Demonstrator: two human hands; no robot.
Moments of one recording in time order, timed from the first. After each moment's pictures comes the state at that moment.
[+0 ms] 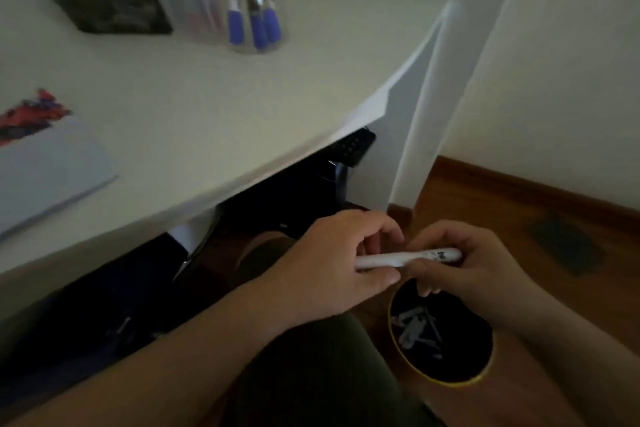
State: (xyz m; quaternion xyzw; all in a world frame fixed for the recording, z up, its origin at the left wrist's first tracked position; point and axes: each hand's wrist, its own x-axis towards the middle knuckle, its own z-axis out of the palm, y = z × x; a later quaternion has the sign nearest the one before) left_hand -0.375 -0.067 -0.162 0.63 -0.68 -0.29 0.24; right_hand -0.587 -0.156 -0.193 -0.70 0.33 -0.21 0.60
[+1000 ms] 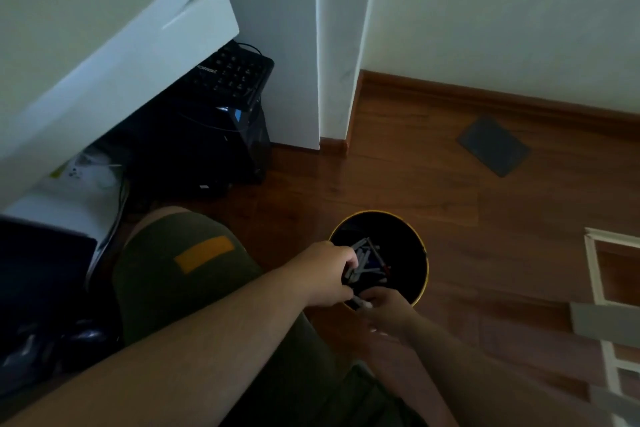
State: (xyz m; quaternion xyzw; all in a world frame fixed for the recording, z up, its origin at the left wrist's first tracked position) left_hand -0.467 -0.155 -0.352 0.59 -0.63 -0.49 -0.12; right_hand -0.675 -0.125 -0.514 -0.46 0.63 0.06 0.63
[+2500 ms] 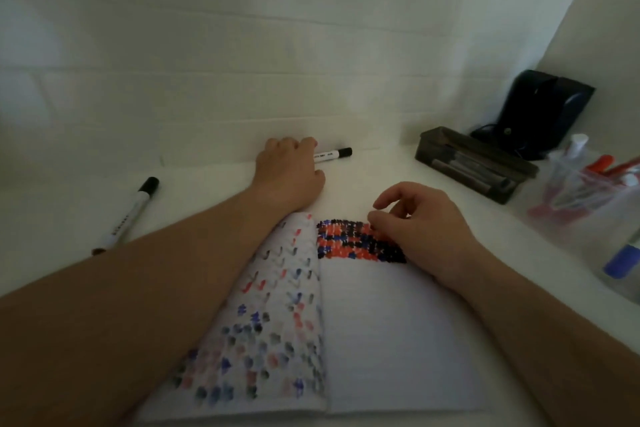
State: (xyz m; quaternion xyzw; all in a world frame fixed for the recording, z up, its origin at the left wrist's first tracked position) left_hand 0.099 0.031 -0.097 0.95 -0.24 0.13 0.18; right_hand -0.080 -0.125 -0.073 -0.91 0.12 -0.14 0.36
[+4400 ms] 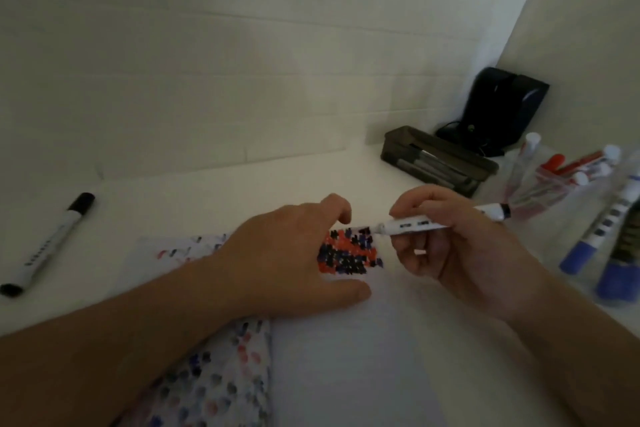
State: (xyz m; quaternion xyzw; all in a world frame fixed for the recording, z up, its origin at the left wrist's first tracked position) left_hand -0.031 0.039 -0.069 0.87 -0.46 -0.01 0.18; right_hand -0.131 -0.175 -0.054 -0.68 -0.01 -0.05 0.73
